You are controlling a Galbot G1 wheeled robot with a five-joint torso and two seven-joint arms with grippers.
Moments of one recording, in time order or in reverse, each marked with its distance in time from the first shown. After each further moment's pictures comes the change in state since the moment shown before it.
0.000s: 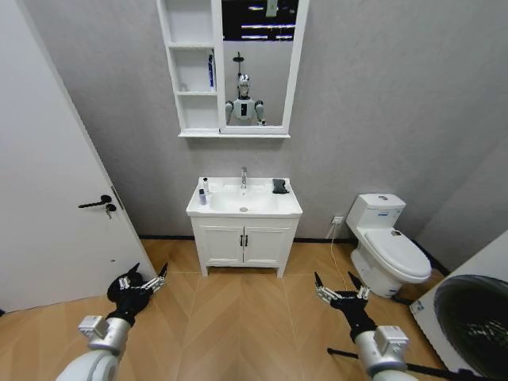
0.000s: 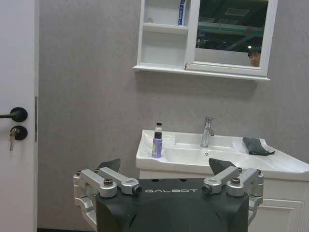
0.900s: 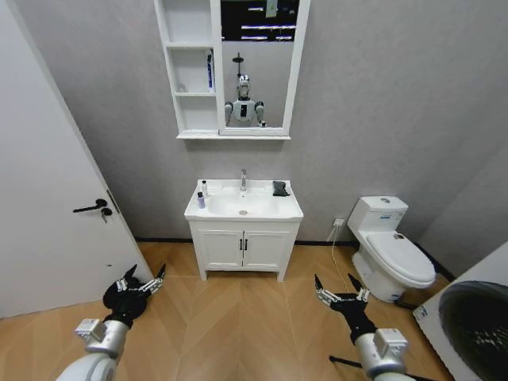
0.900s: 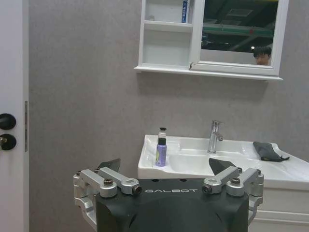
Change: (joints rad) left arm 0.018 -0.011 -0.016 -0.007 0.008 -0.024 0.007; right arm -0.020 0.004 0.005 -0.011 -0.014 0.041 -0.027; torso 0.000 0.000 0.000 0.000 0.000
